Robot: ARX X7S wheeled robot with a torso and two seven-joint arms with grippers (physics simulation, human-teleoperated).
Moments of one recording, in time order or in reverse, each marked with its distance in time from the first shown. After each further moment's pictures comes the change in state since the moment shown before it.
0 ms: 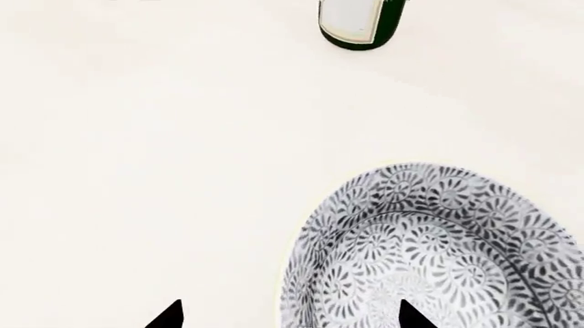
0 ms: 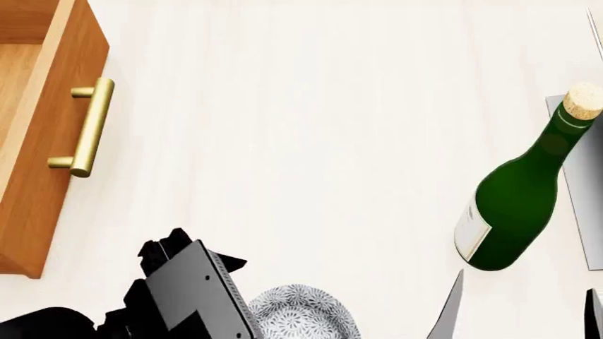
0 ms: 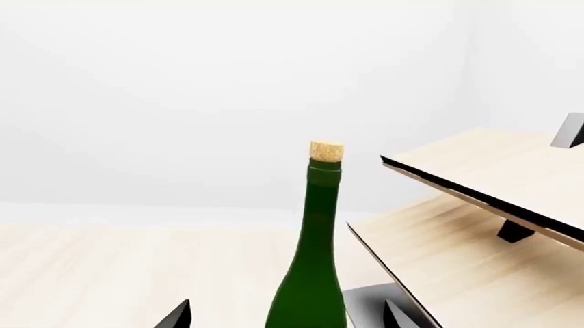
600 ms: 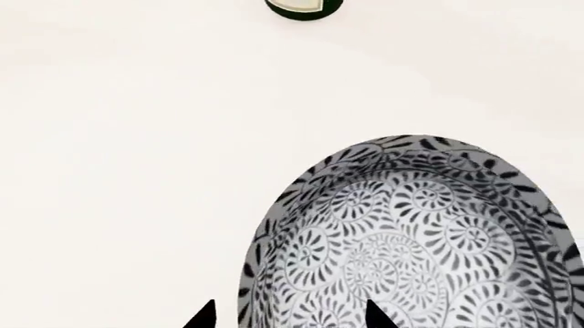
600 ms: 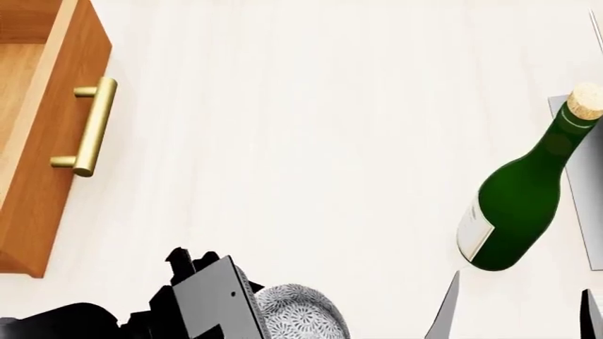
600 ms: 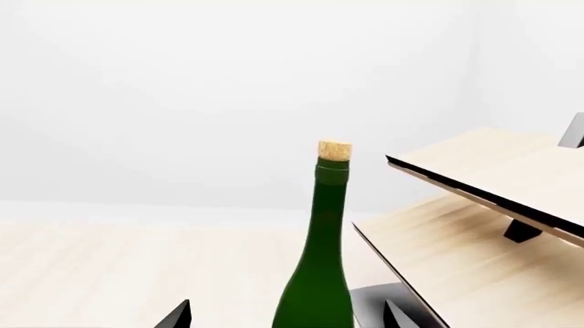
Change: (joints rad) left arm -0.078 -0.010 0.167 -0.121 -0.001 0.121 0.073; right arm -0.001 0.011 -0.014 0.005 0.000 -0.007 0.009
